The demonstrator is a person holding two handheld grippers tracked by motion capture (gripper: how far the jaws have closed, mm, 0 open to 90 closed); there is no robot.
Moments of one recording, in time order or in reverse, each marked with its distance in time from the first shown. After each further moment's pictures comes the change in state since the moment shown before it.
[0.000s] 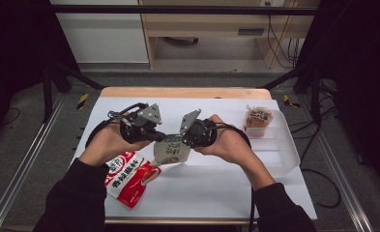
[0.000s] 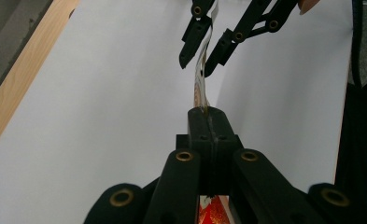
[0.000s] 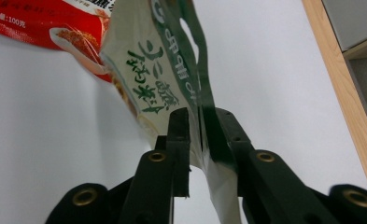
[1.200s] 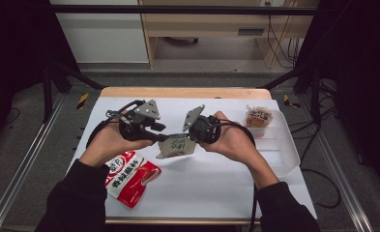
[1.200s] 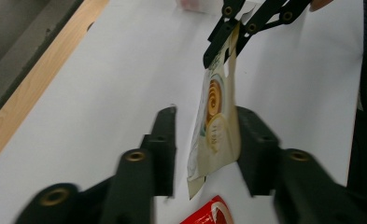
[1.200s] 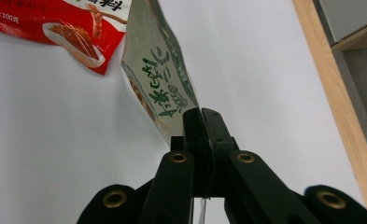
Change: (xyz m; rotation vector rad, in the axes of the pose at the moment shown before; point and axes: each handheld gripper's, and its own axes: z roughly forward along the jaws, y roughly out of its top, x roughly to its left) left arm 0.005 -0.003 -0.002 -0.085 0.045 -0.061; right arm -0.008 -0.001 -0.017 0.020 -0.024 0.017
